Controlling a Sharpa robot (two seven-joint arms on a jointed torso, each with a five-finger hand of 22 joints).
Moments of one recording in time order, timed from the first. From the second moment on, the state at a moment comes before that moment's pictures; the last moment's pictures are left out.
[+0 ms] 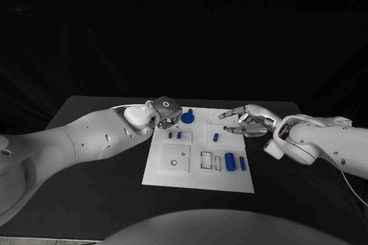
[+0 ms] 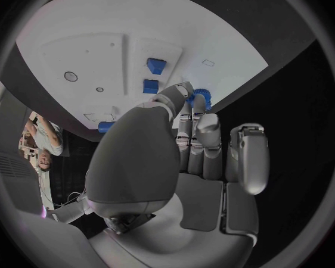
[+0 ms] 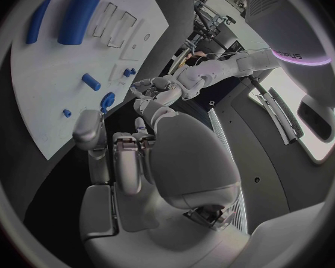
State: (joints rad) left arm 1.17 -0.41 -0.23 1.01 -1.96 -0.31 0.03; left_hand 1.46 -0.17 0.40 0.09 0.32 1.18 0.05 0.18 0.42 1.18 -0.01 0.31 0.25 1.33 -0.06 1.17 0.93 0.02 1.47 0.07 1.49 1.31; right arm 1.17 -1.00 -0.23 1.55 -0.82 -0.25 0.25; right_hand 1.45 0.00 0.34 0.03 0.41 0.72 0.03 0.12 0.16 1.46 -0.01 1.57 1.31 1.47 -0.05 1.57 1.31 0.10 1.19 0.07 1.16 1.31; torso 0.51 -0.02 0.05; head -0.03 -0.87
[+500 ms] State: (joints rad) left arm 1.17 -0.39 -0.23 0.98 -1.93 -0.33 0.03; left_hand 1.46 -0.17 0.40 0.09 0.32 1.18 0.05 0.18 0.42 1.19 -0.01 0.31 0.25 1.34 -0.07 1.17 0.93 0.02 1.47 0.07 1.49 1.31; right arm 1.17 -1.00 -0.23 1.55 -0.82 -0.25 0.26; right_hand 1.45 0.00 0.34 0.03 0.41 0.73 0.04 0.12 0.16 1.46 -0.01 1.58 1.31 1.47 -0.05 1.57 1.31 0.10 1.19 0.07 1.16 1.31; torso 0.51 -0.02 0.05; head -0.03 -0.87
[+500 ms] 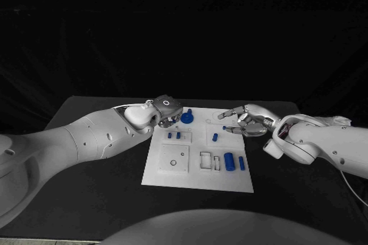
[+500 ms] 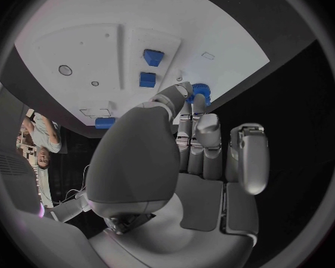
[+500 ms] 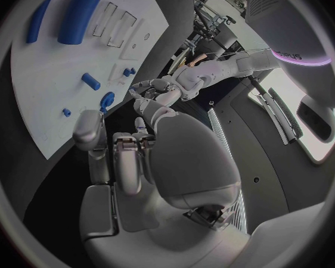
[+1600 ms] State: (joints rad) left arm 1.15 -0.35 -0.23 0.94 -1.91 -0.28 0.03; left_hand 1.46 -0.17 0.40 0.08 0.31 1.18 0.04 0.18 0.42 1.19 -0.01 0.30 0.25 1.34 -0.07 1.17 0.92 0.02 1.47 0.07 1.49 1.31; right arm 1.17 -1.00 -0.23 1.56 -0.82 -0.26 0.27; right_hand 1.45 0.00 0.34 0.03 0.41 0.73 0.04 0.12 0.16 1.46 -0.01 1.57 1.31 1.47 -0.05 1.57 1.31 0.10 1.19 0.07 1.16 1.31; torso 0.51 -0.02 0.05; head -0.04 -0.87
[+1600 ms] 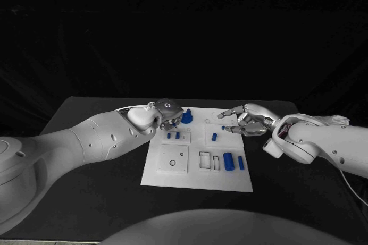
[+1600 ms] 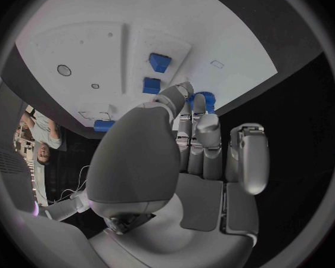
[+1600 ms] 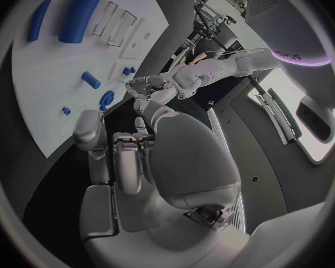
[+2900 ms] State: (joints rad) left arm 1.15 -0.33 -0.23 0.92 -1.91 -0.23 0.04; left_hand 1.46 -0.17 0.40 0.08 0.31 1.17 0.04 0.18 0.41 1.19 -0.01 0.30 0.24 1.34 -0.07 1.16 0.91 0.02 1.47 0.07 1.48 1.31; right arm 1.17 -1.01 -0.23 1.56 -0.82 -0.26 0.27; right_hand 1.45 0.00 0.34 0.03 0.41 0.74 0.04 0.12 0.16 1.46 -0.01 1.57 1.31 1.47 -0.05 1.57 1.31 0.10 1.19 0.07 1.16 1.31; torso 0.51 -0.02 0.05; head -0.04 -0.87
